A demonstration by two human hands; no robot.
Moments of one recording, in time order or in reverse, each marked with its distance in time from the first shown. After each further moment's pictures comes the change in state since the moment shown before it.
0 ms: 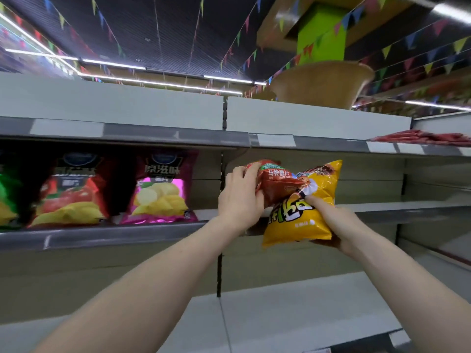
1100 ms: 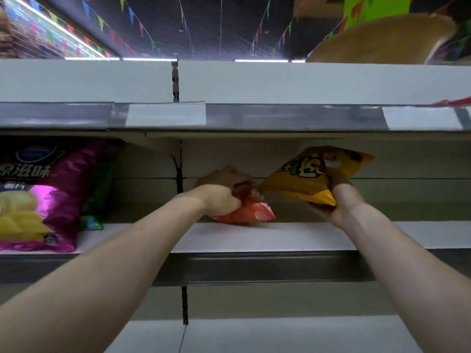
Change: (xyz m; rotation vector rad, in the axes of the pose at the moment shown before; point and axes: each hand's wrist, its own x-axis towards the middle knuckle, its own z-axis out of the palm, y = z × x) left_hand 0.152 0.017 0.156 0.290 -0.531 -0.185; right_hand 0.295 0.005 -0.070 0.494 -0.222 0.077
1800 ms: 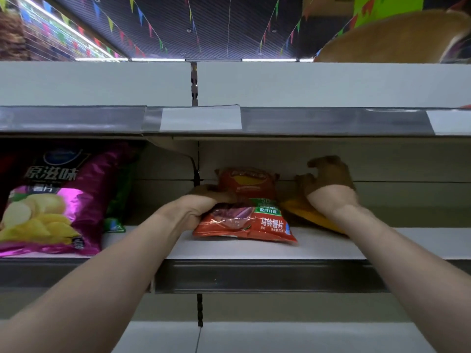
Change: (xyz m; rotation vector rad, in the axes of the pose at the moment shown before) left_hand -0.006 -0.074 0.012 -1.126 -0.005 -0.394; right_hand -0.014 0.008 0.058 -1.311 0.171 -0.701
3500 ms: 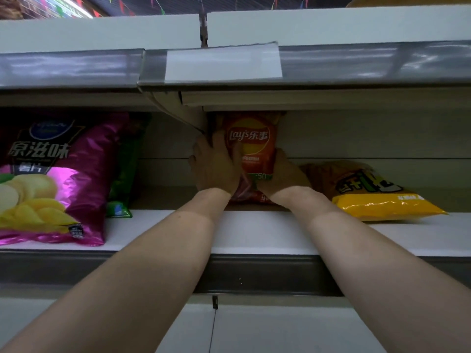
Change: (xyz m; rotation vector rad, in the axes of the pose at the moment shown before) left_hand 0.063 -0.014 0.002 0.800 0.838 0.500; right_hand -0.005 -0.066 0.095 0.140 -0.378 -0.010
